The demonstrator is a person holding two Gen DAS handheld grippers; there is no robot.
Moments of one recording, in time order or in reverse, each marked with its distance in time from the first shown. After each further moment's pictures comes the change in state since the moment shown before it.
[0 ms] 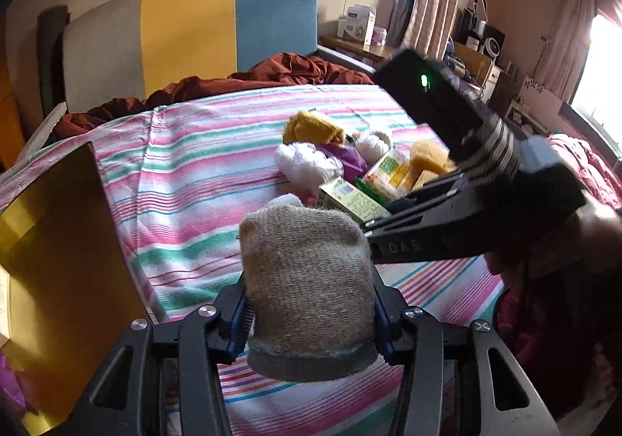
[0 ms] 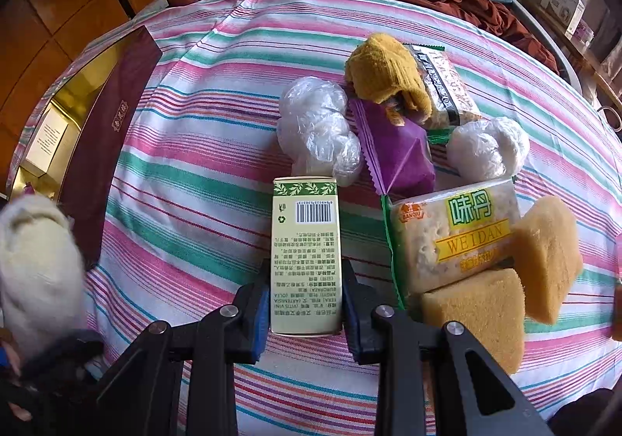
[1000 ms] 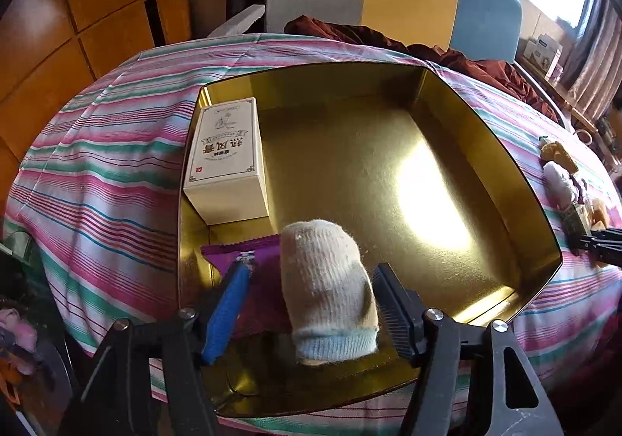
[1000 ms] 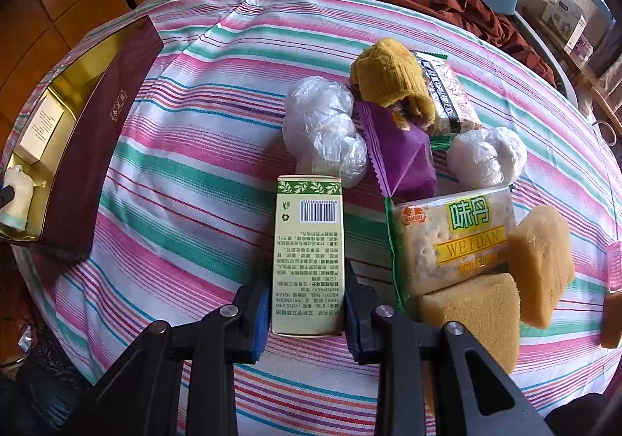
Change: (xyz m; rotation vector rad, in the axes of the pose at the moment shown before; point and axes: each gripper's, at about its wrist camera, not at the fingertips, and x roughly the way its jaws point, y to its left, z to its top) left arm -0.095 0.220 -0.088 -0.418 0.149 0.441; right arm 0.006 0.012 -0.001 -0.040 -0.006 -0.049
